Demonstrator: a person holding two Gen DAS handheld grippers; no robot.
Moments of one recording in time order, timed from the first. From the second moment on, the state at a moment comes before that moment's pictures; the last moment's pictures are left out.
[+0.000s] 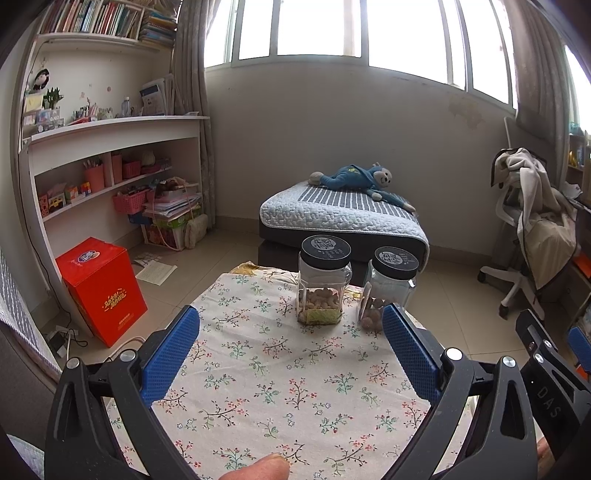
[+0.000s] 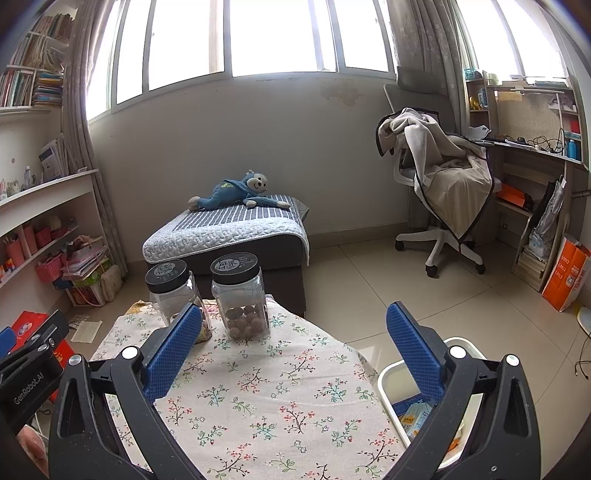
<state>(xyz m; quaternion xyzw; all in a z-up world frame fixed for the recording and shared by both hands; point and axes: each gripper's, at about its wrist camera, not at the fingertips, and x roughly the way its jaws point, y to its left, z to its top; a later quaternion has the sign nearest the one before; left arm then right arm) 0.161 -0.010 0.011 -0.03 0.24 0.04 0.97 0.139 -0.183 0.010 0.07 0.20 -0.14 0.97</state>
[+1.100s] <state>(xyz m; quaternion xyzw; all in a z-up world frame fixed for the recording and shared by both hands) 0.158 -0.017 0.011 -0.01 0.22 0.04 0.97 0.136 -0.189 0.008 0.06 0.20 -0.13 0.97</state>
